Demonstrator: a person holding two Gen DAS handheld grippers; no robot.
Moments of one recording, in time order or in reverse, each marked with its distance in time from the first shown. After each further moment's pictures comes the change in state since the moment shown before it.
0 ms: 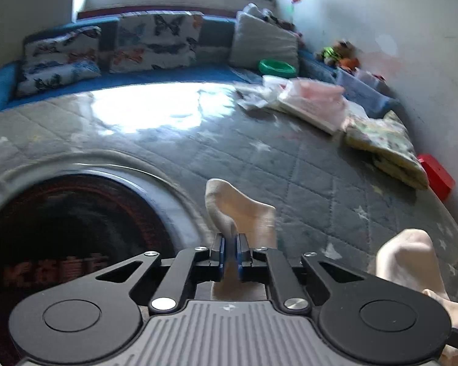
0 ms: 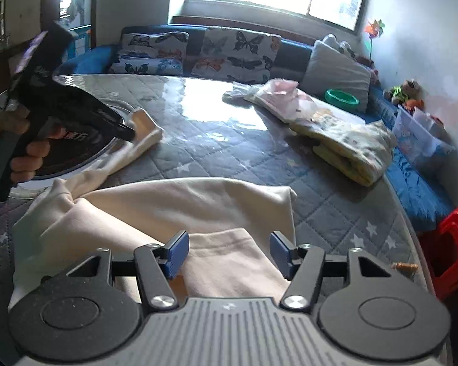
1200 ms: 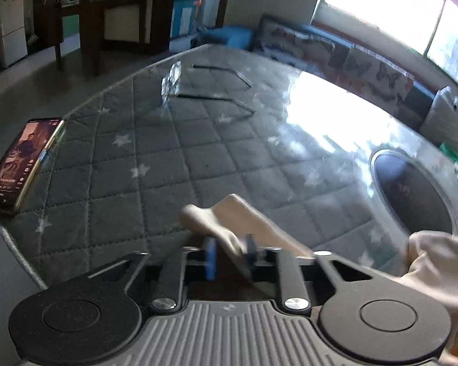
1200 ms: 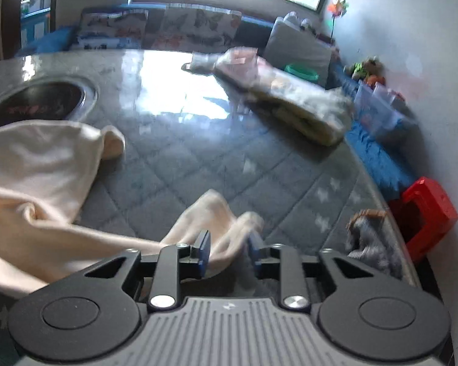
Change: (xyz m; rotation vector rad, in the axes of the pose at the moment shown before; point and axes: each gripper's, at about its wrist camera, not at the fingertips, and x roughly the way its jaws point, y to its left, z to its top) left arm -0.282 0.264 -0.190 -0.516 -0.018 0.535; right arm -0.007 0.010 -0.020 0.030 0.054 -0.188
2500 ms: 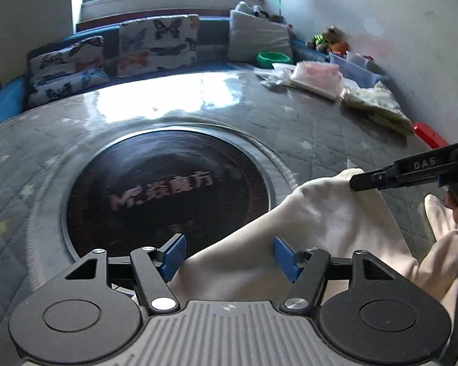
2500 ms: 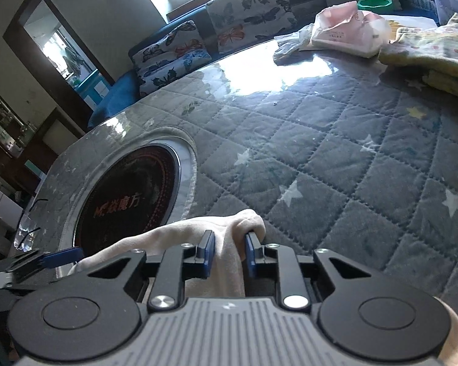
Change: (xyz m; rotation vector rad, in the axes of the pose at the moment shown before) left arm 0.060 -0.304 -0.014 0.664 0.040 -0.547; right arm 0.101 0.041 0.085 0.369 0.120 0.581
